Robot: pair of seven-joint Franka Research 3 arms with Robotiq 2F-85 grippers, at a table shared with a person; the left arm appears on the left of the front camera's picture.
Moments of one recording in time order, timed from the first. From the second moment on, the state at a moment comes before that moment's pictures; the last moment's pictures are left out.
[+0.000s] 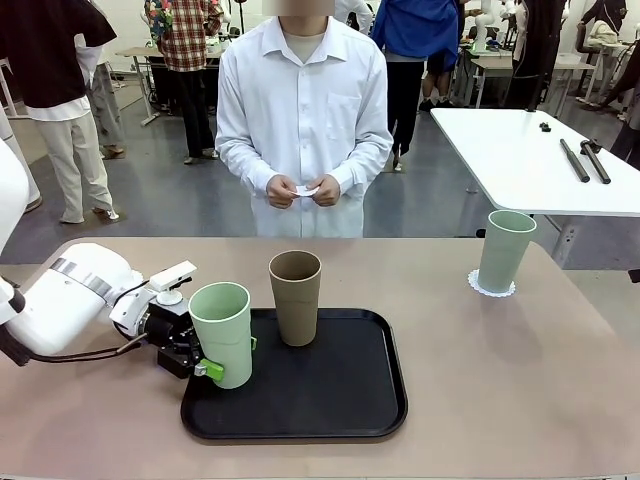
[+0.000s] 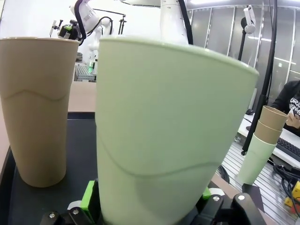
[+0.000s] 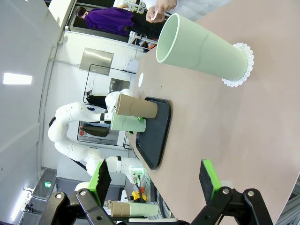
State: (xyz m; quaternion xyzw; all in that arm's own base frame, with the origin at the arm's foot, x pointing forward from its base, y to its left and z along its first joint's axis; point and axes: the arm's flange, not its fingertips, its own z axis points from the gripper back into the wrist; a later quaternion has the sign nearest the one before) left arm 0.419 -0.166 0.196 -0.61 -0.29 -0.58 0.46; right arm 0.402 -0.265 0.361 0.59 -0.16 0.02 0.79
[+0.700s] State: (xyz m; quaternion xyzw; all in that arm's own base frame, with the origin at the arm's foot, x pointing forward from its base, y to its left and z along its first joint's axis) left arm 0.417 -0.160 0.227 -0.58 -0.31 -0.59 0.46; right arm 0.402 -0.265 0.361 0.59 -0.16 0.02 0.79
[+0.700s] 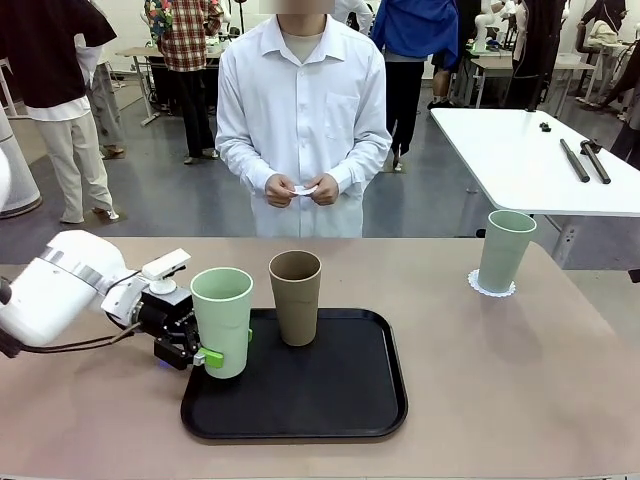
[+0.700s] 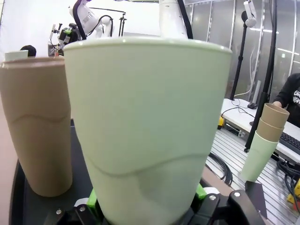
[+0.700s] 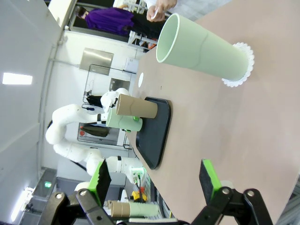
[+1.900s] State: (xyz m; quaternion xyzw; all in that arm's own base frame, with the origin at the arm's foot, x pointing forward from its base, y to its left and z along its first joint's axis) left arm 0.375 -0.110 0.465 -0.51 -0.38 -0.56 0.53; right arm 0.402 -0.265 0.361 0.59 -0.16 0.02 0.79
